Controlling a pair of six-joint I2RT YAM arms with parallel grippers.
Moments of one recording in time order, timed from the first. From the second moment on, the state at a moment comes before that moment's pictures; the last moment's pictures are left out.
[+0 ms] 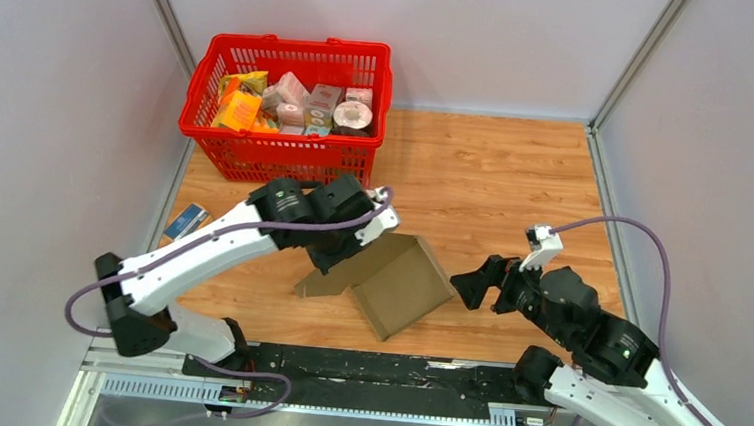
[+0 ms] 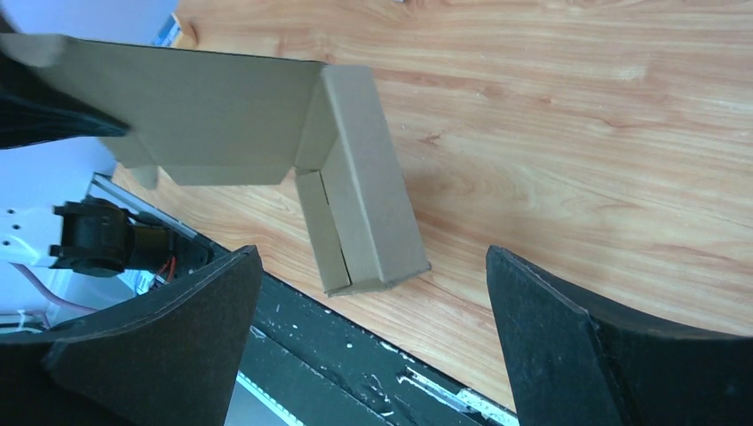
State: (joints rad) left arm -1.00 1.28 1.44 -1.28 -0.08 0.00; right arm 0.93 0.45 0.76 -0.74 0.24 0.67
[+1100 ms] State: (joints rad) left arm -0.99 0.83 1.06 -0.86 -0.08 -0.24; right arm 0.98 0.73 0.62 -0.63 0.17 0.72
